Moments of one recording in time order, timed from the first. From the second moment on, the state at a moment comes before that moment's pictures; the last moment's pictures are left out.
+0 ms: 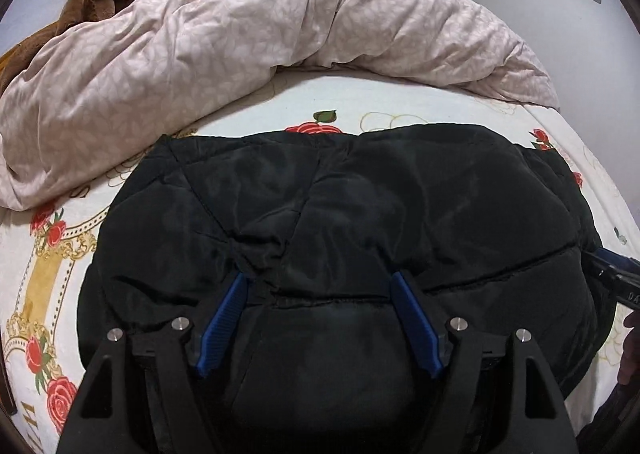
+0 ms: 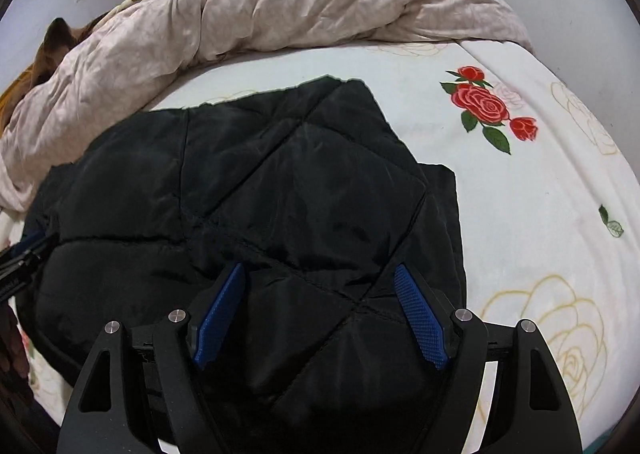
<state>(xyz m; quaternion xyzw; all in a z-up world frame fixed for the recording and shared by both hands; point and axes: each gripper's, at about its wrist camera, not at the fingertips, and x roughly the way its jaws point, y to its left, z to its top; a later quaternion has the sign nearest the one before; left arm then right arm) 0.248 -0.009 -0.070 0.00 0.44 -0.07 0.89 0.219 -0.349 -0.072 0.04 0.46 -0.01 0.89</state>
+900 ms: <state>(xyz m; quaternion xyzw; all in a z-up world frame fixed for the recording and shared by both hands) 0.230 -0.052 -0.060 0.00 0.46 -0.12 0.88 0.199 -0.310 -0.057 0.03 0.46 0.02 0.89</state>
